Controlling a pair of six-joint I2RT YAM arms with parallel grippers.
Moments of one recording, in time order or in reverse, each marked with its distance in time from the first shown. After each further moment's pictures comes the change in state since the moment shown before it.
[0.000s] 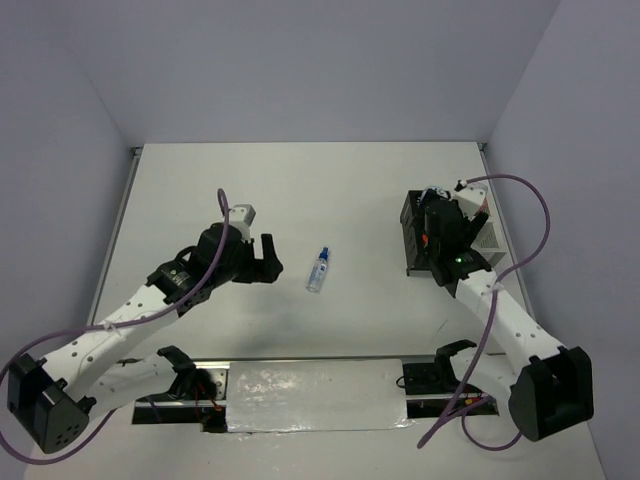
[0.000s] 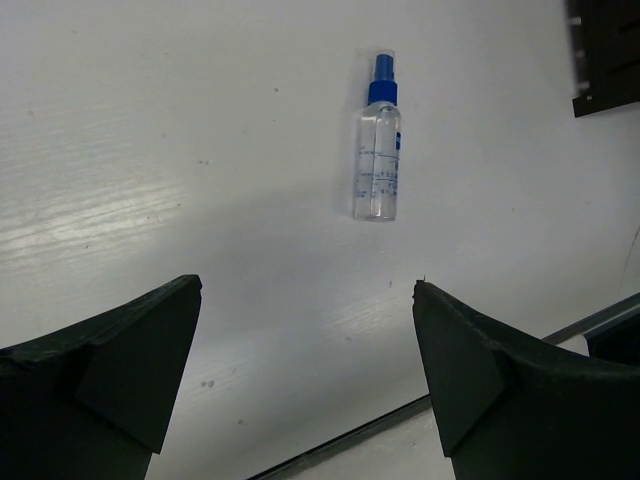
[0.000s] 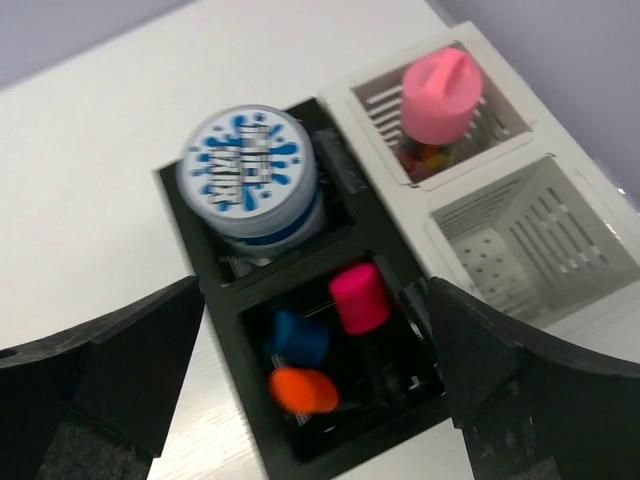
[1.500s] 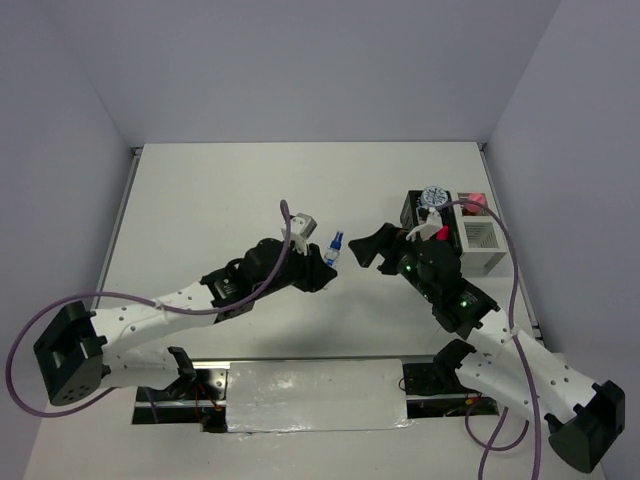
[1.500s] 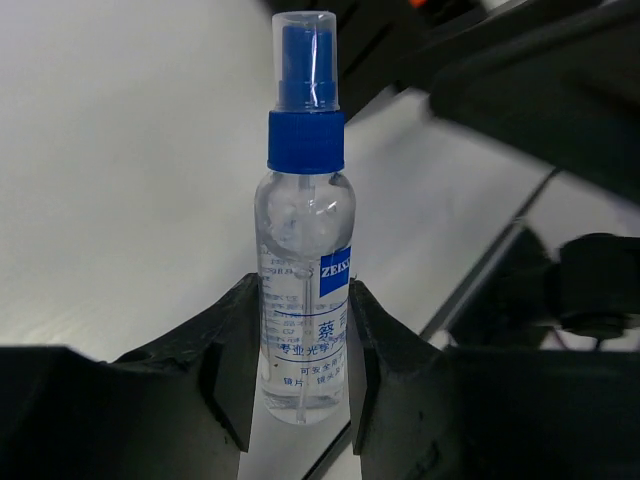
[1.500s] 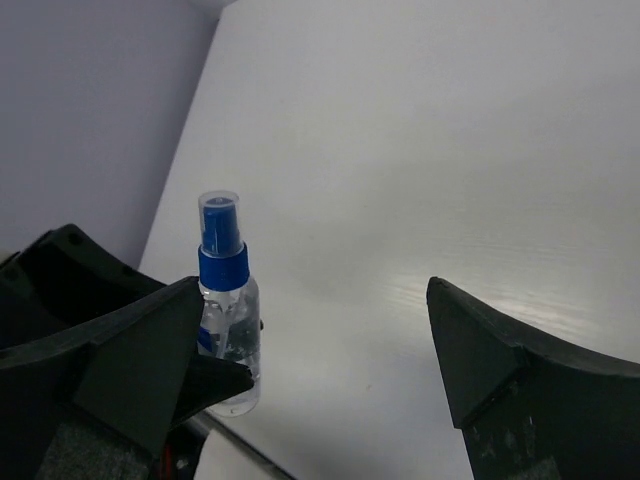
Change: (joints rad) left arm -0.304 0.283 -0.025 0.547 0.031 -0.015; right arm 0.323 -0.335 -0.132 0.010 -0.590 0.329
